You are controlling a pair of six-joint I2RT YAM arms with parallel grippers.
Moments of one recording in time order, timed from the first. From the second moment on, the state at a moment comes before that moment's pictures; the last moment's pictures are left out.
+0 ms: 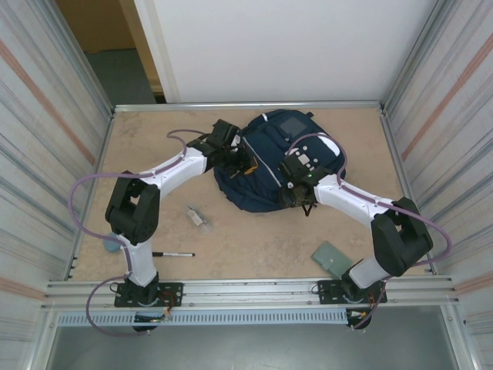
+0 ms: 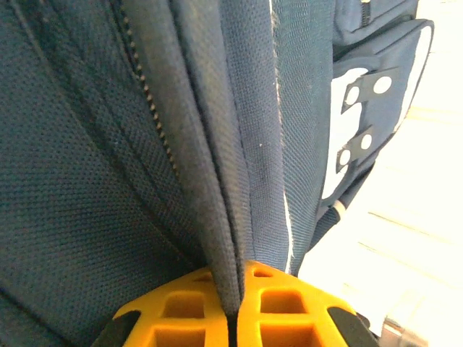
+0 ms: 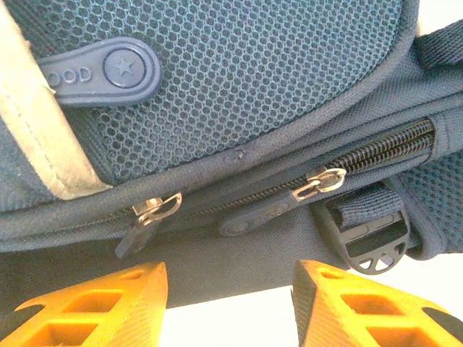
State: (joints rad) left arm -0.57 1.87 1.45 -0.45 0.42 -1.05; right arm 0.62 1.52 1.00 -0.70 0.18 0.38
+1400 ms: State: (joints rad) left arm -0.56 1.84 1.47 -0.40 0.45 -1.10; right arm 0.49 1.46 0.95 -0.53 0.22 0.36
